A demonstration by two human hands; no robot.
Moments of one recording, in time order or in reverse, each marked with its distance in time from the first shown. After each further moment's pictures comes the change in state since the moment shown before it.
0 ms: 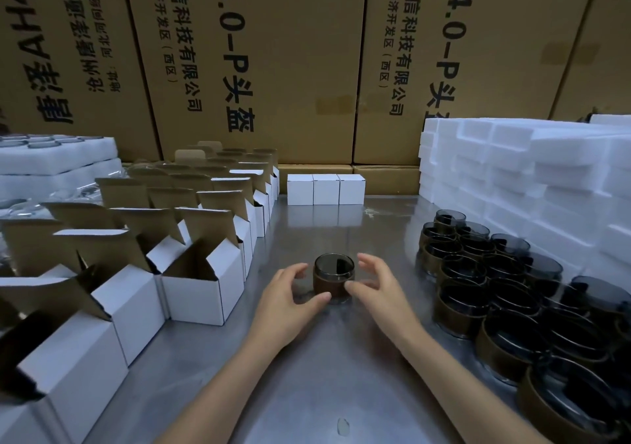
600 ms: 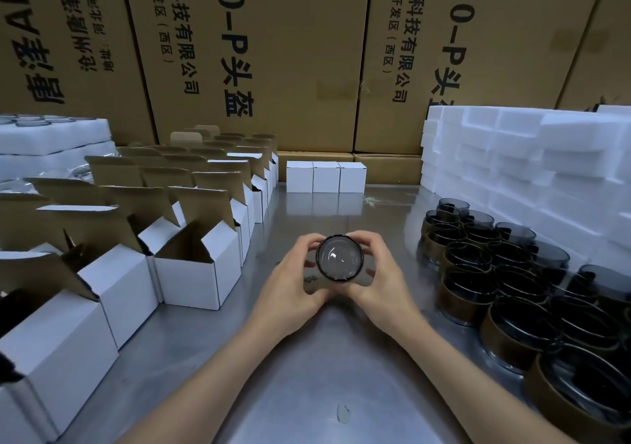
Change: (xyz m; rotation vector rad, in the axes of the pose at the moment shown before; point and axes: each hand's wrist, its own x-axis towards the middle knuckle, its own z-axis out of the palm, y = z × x) left_hand 0.000 0.006 0.000 -0.007 -0.023 0.276; right_hand -0.005 -0.003 0.001 -0.114 0.030 -0.381
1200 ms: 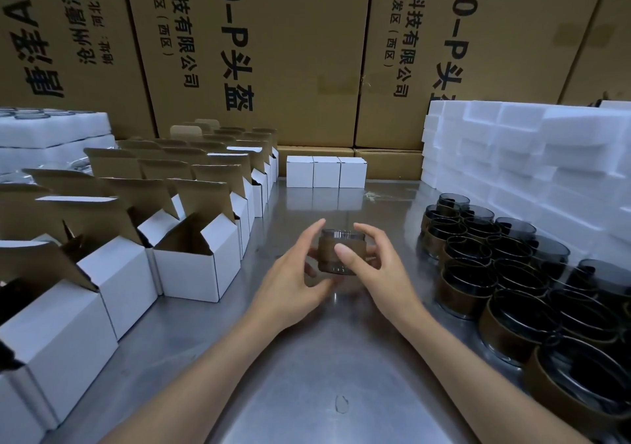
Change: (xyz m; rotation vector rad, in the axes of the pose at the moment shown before) left_hand 0.000 -0.005 0.002 0.030 -0.055 -0.028; right_hand 0.002 0.005 0.001 0.178 0.002 0.193
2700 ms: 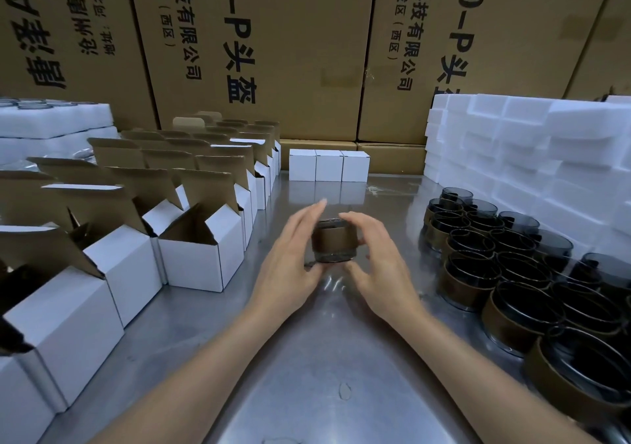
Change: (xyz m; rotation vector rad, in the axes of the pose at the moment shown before) left_hand 0.002 -0.002 -0.002 0.093 0.123 0.173; right_hand -0.003 0.004 0.001 -0.441 -0.011 -0.394
